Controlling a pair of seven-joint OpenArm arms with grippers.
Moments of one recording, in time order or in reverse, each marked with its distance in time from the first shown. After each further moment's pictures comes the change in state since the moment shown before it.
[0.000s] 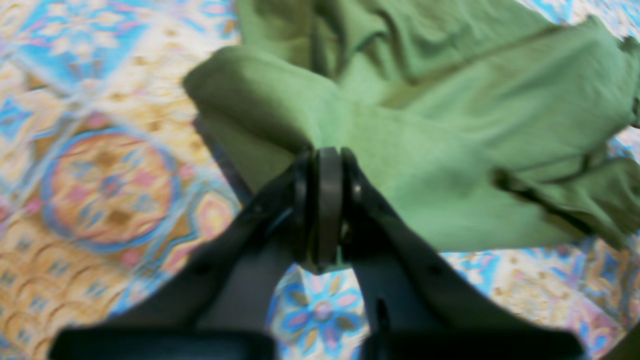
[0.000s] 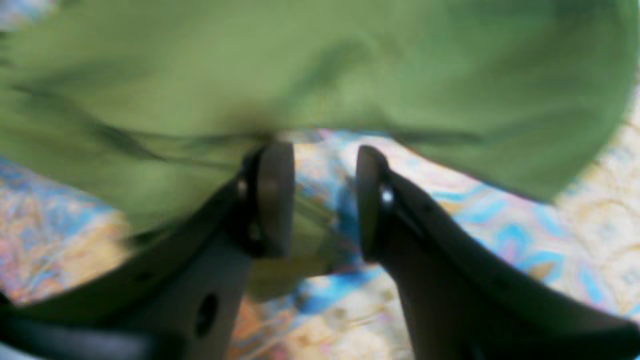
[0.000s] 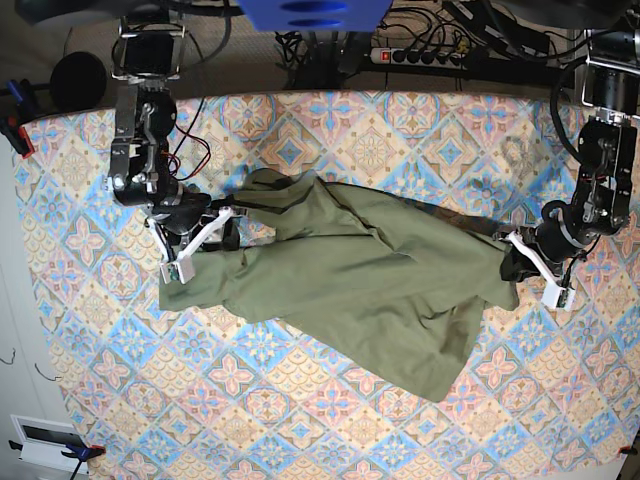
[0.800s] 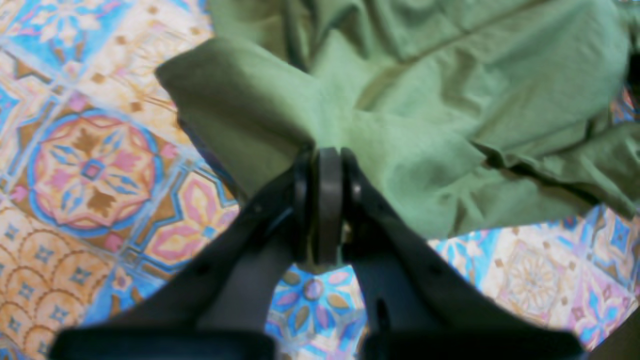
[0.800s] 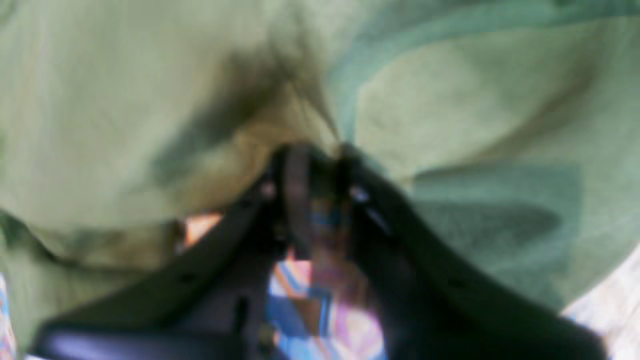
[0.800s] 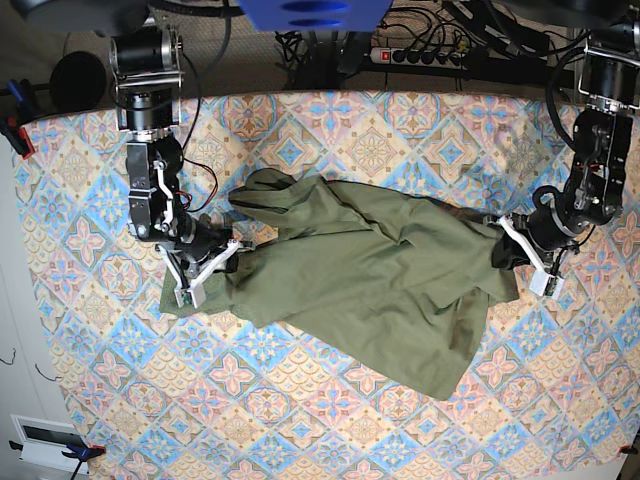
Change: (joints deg) left arm 3.3 0.2 0.1 3.8 1.0 -0.2 0.0; right arm 12.5 1.4 -7.0 -25.0 -2.3 0.0 14.1
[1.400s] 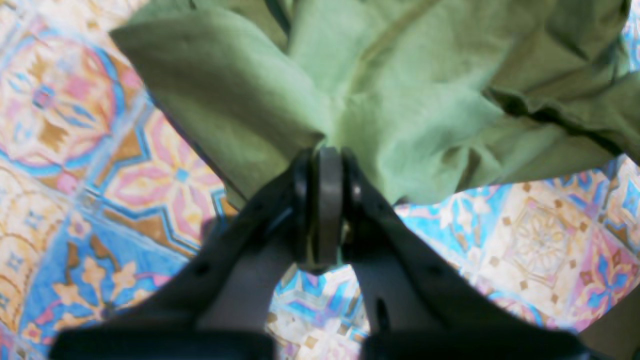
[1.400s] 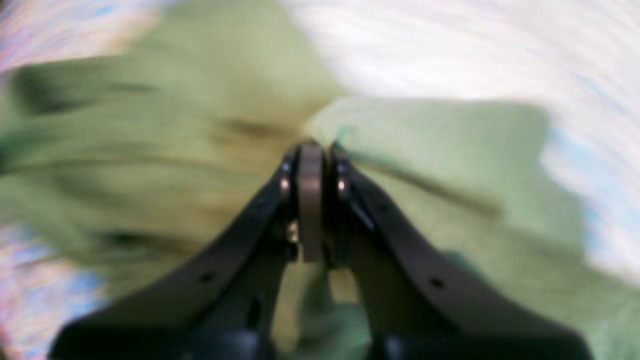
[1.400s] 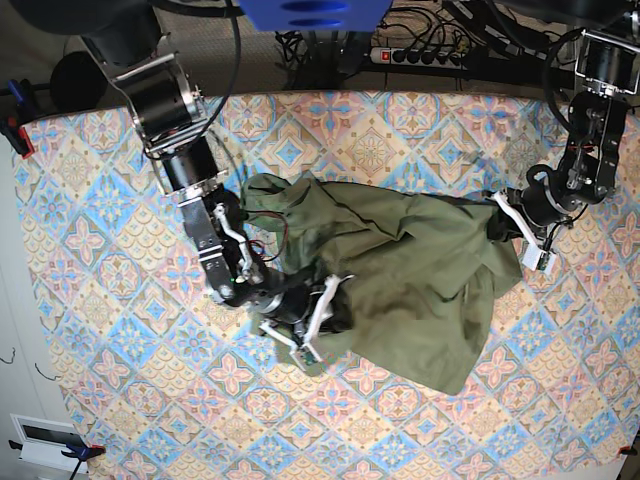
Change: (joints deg) left arm 5.1 0.2 0.0 0.4 0.3 0.0 0.0; right arm 15.1 -7.1 -21.0 -4.4 0.5 8.9 7.1
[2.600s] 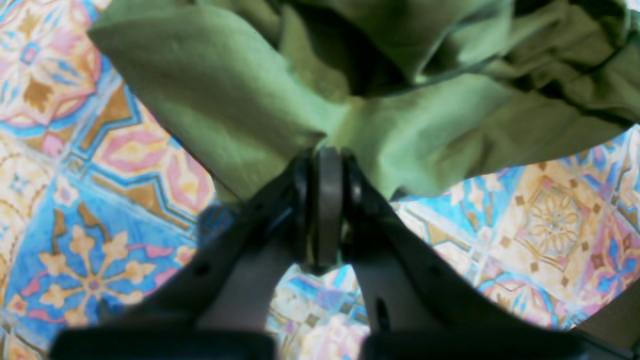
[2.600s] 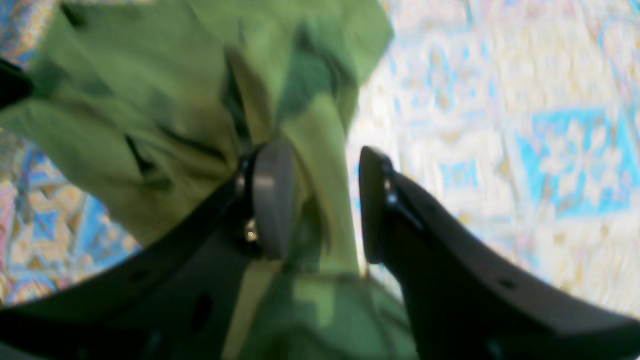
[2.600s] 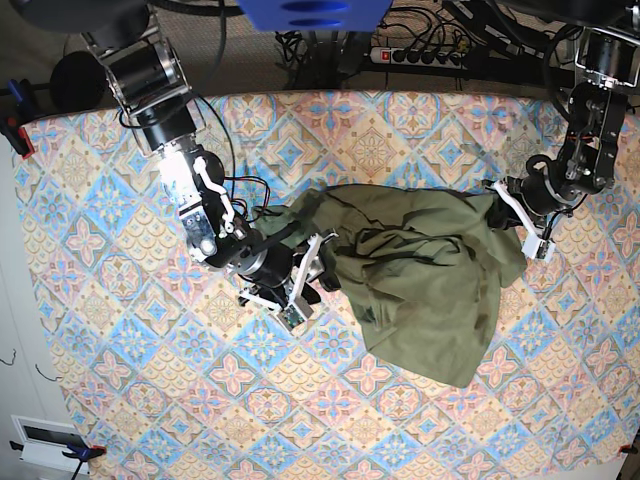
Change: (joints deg) left arm 2.8 0.0 -0.2 0.1 0.0 0.1 -0.5; right arm -9.6 7.1 -3.2 16.3 -0.5 -3.1 -4.4
